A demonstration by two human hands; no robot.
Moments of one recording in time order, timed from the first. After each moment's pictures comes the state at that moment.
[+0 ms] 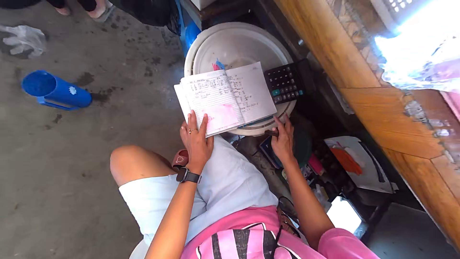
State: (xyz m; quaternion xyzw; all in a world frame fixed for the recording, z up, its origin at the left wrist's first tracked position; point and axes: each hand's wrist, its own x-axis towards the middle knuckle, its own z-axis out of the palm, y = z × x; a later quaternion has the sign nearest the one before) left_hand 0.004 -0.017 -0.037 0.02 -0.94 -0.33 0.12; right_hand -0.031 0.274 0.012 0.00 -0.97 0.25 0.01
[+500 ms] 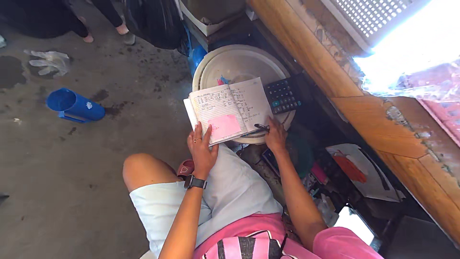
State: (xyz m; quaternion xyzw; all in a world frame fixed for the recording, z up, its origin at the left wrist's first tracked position) left_hand 0.004 -0.020 -0.044 0.04 -0.91 -0.39 0.15; right_hand -0.074 0.238 0.012 -0.05 -0.98 0.18 -0.08
